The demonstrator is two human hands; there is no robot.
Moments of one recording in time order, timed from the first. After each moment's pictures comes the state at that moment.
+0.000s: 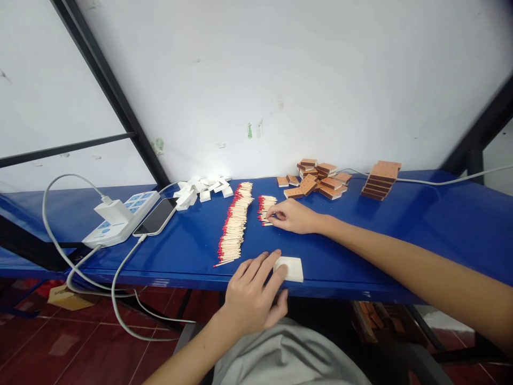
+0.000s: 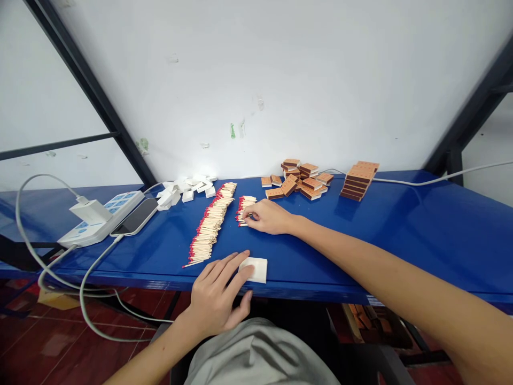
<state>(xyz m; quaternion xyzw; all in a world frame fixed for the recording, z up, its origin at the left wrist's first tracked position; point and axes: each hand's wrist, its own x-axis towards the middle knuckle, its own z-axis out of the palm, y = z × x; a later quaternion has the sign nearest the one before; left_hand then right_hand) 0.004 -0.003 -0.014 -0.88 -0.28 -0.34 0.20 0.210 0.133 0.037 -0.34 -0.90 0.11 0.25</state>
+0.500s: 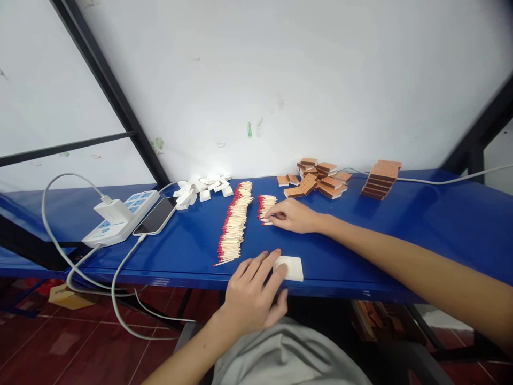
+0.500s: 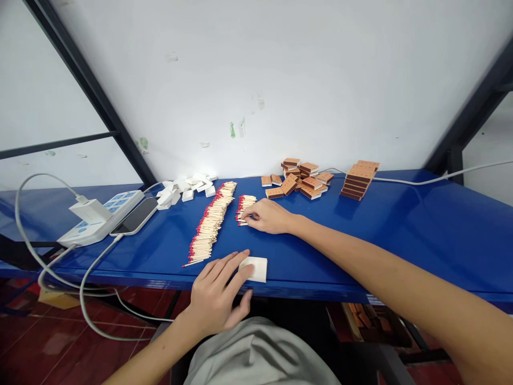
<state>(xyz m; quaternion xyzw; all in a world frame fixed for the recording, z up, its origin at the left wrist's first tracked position) 0.005 -0.003 -0.013 -0.88 -0.28 -0.33 0.20 0.211 0.133 0.037 -0.31 -0.91 0.10 0.24</state>
